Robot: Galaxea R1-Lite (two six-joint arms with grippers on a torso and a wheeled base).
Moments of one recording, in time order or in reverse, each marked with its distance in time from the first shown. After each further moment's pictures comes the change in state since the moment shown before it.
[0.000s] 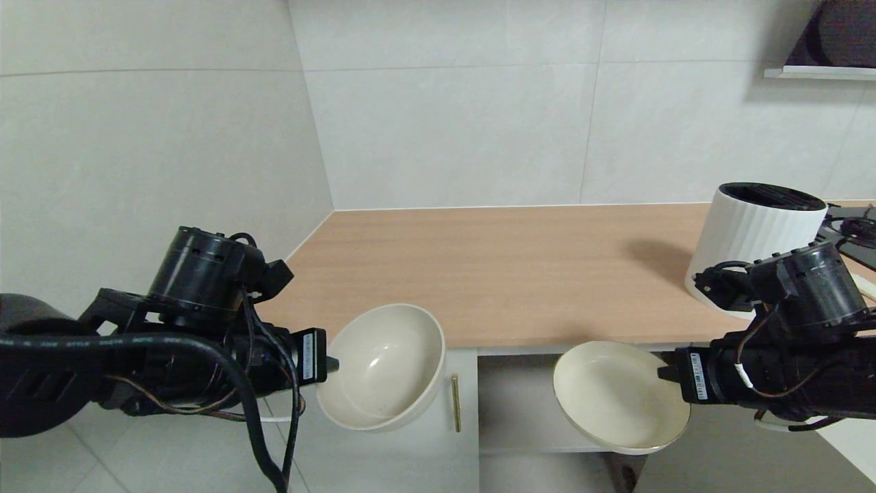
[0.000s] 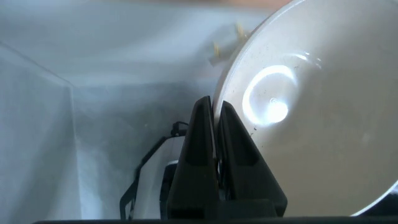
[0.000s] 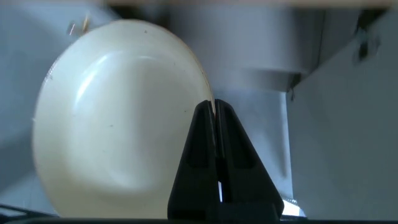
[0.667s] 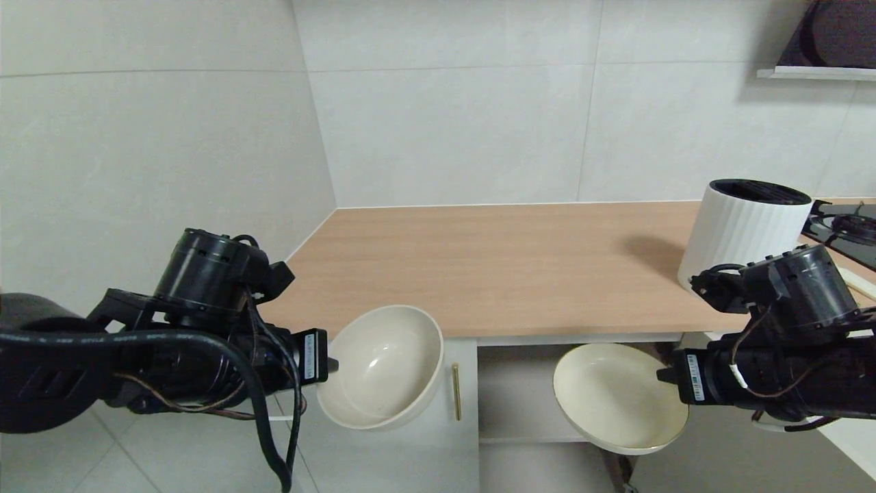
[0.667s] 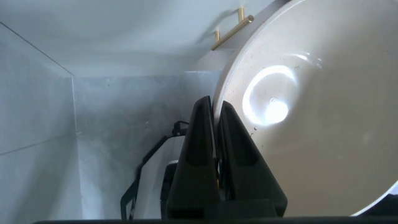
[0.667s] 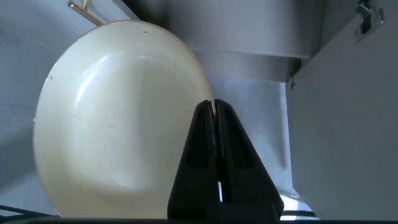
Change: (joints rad) left arm 0.001 0.012 0.000 -0.001 0.003 -0.001; right arm -0.001 0.016 0.000 0.001 -0.004 0.000
